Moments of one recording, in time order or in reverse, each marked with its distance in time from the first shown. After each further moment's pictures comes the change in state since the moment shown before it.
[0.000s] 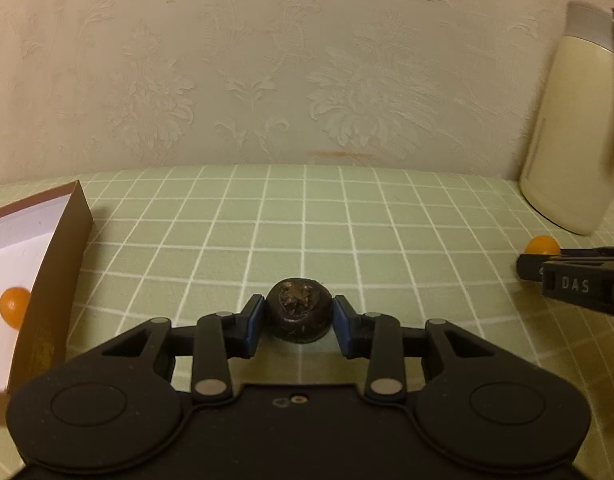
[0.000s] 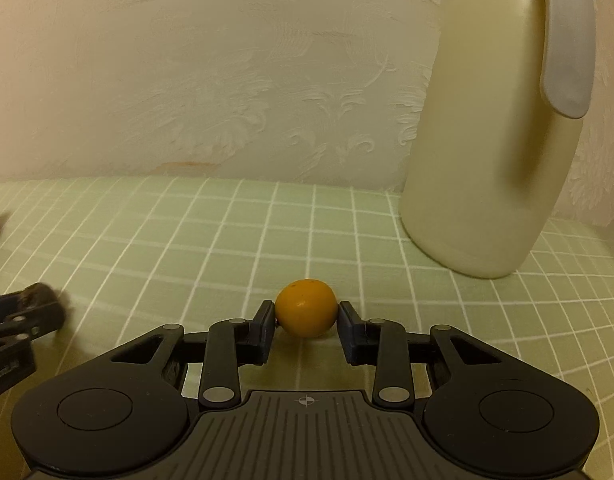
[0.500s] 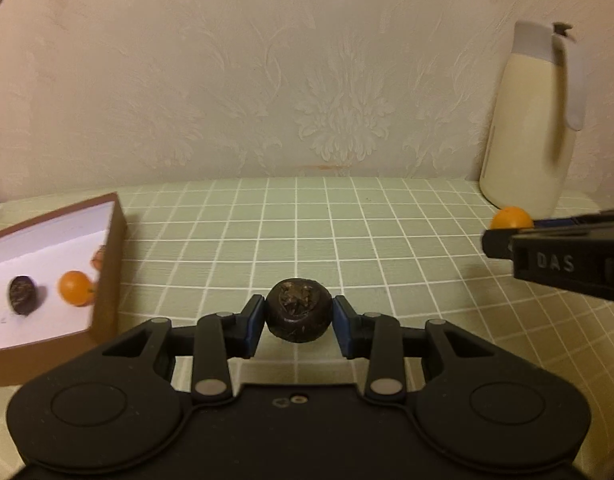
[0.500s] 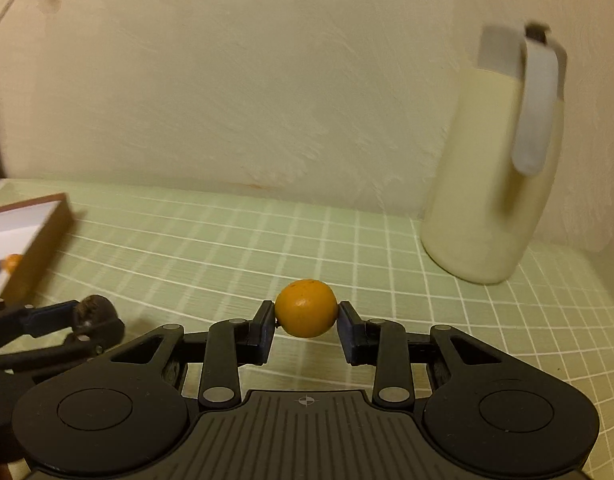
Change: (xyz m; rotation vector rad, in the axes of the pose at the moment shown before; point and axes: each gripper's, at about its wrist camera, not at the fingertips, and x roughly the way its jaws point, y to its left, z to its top) left arm -0.079 0.001 -0.020 0.037 -0.059 -0.004; right arm -0.091 0.039 -0.011 -0.057 -0.072 0.074
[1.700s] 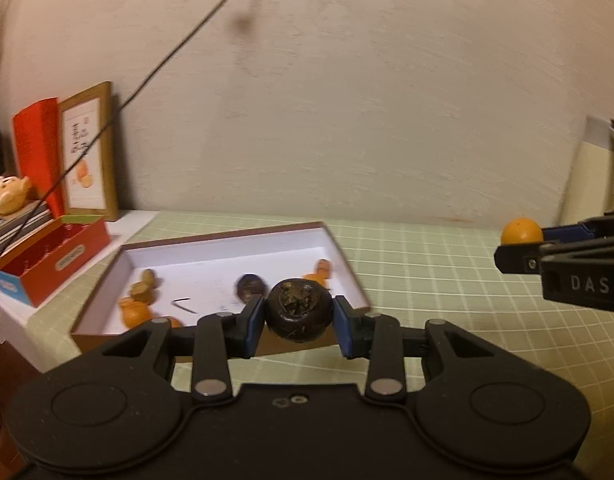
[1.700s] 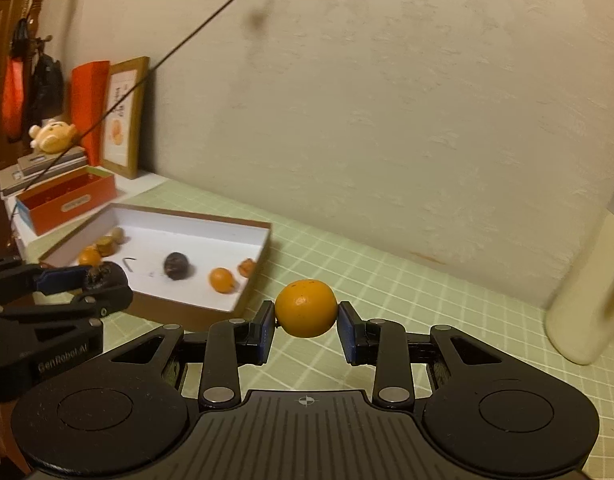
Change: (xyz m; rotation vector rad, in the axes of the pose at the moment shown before) left arm -0.140 0.128 -0.028 -0.114 -0.131 0.241; right arm -0.098 0.153 0.005 -0.226 -0.127 0.294
